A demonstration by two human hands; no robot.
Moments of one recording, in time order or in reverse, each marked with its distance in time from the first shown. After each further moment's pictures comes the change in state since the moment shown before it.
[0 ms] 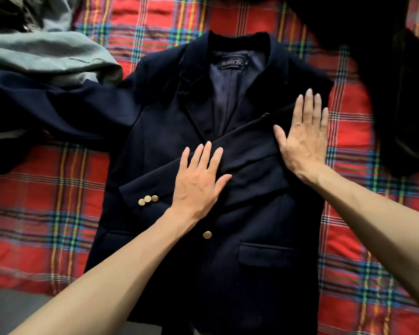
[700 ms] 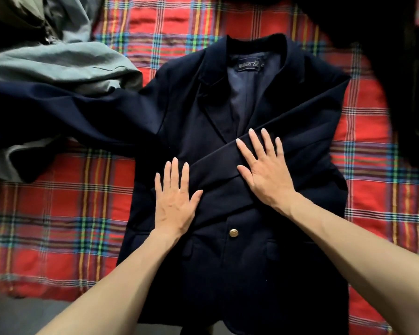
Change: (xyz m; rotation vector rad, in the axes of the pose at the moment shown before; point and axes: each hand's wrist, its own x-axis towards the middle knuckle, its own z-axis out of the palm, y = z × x) left_hand -0.071 -0.092 0.034 -0.008 -0.064 -0.171; right_hand -0.075 -0.107 0.012 -0.027 -0.132 -0.344
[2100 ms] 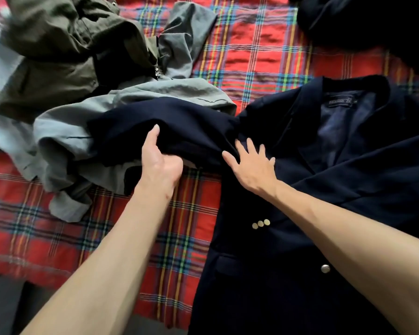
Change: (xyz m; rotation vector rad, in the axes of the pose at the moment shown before) left_hand 0.105 -0.183 -0.174 -2.397 0.315 -0.907; right_hand 0.149 -0.200 -0.053 0.447 -0.356 0.270
